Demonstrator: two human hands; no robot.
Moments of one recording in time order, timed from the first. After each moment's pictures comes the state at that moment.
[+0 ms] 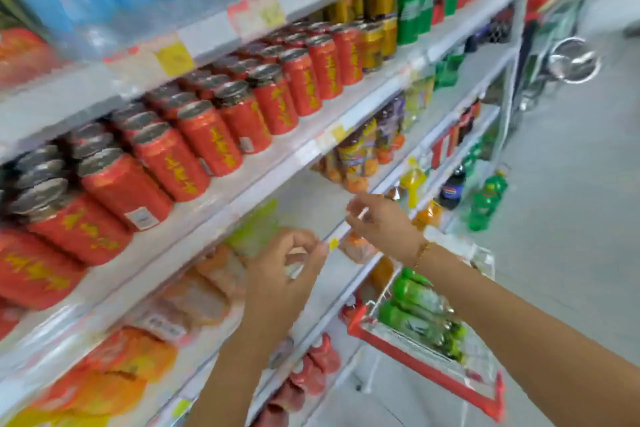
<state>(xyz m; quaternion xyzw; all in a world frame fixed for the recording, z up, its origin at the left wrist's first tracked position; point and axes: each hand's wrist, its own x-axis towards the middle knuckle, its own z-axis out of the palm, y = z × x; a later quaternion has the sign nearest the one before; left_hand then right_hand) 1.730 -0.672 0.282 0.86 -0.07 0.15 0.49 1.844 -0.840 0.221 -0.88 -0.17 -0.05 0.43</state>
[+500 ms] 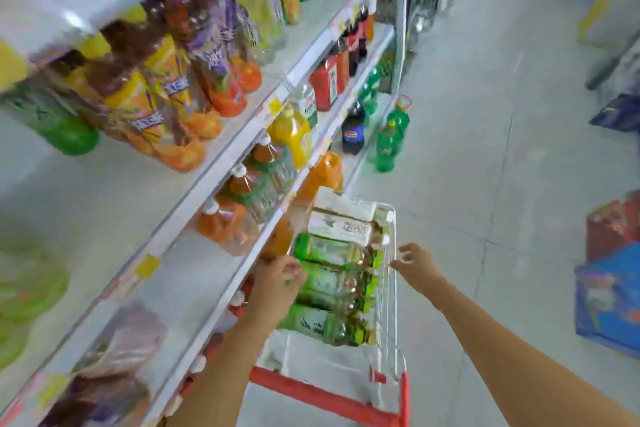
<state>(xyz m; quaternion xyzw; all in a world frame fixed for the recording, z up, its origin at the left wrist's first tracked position) 1.898 -0.838 -0.030 0.91 -0.01 -0.18 0.38 1.872 -1.099 -0.090 -0.83 0.31 0.19 0.43</state>
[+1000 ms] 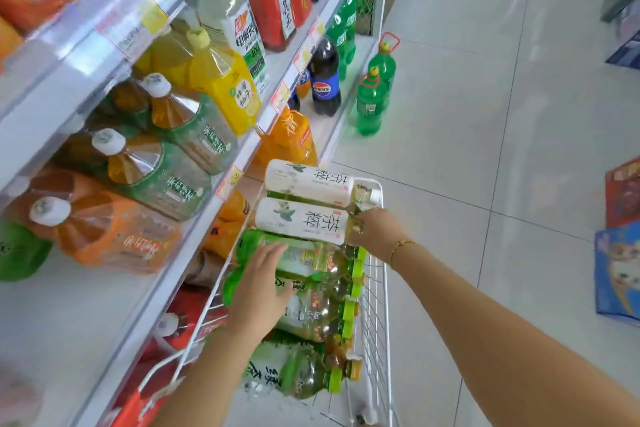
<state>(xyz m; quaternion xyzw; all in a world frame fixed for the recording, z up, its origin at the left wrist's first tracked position) 1.958 -0.897 -0.203 0.95 -0.12 -0.20 0.19 1.983 -1.121 -0.222 -0.92 0.15 0.24 0.26</state>
